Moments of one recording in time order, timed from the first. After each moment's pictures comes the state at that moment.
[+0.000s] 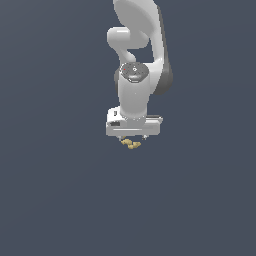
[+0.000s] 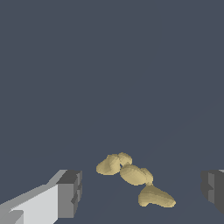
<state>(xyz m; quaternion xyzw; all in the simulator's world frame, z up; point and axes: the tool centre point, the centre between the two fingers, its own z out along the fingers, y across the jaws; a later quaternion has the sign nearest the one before) 0.001 0.019 0.161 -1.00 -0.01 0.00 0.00</state>
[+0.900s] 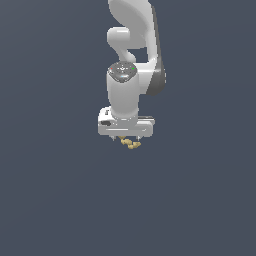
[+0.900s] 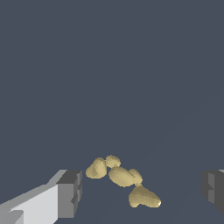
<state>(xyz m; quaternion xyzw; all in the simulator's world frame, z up) 0.005 -0.008 0.164 -1.00 0.02 -0.01 0.01</state>
